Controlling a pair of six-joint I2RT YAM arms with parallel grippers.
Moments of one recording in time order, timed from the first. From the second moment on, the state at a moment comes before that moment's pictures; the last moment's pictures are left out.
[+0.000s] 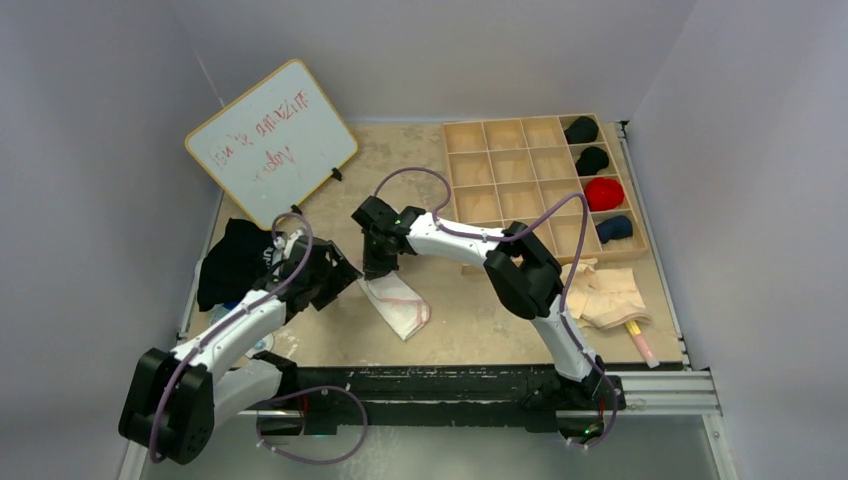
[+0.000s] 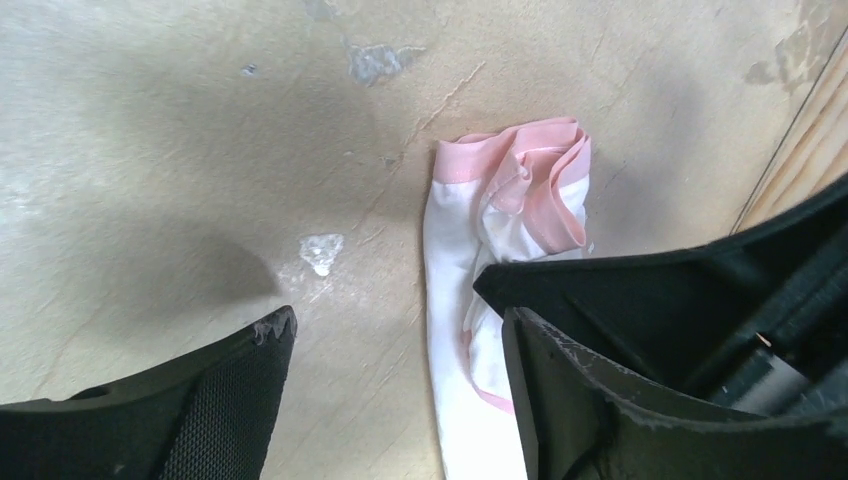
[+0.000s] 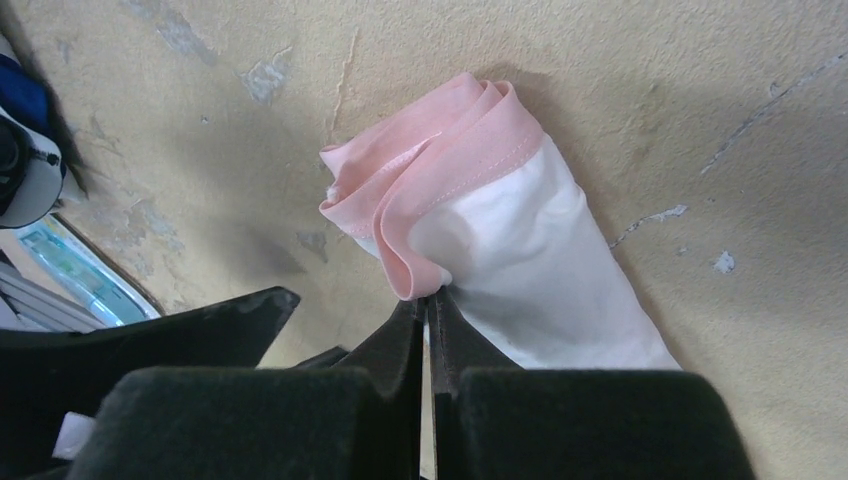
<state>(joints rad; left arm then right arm) -0.36 1.08 0.46 -0.29 -0.06 -1.01 0.96 2.22 1.76 -0.63 -0.09 0.92</state>
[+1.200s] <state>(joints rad) -0.25 1.06 0.51 -0.29 0.09 -0.96 0.96 1.89 1.37 -0.26 -0.27 0.77</state>
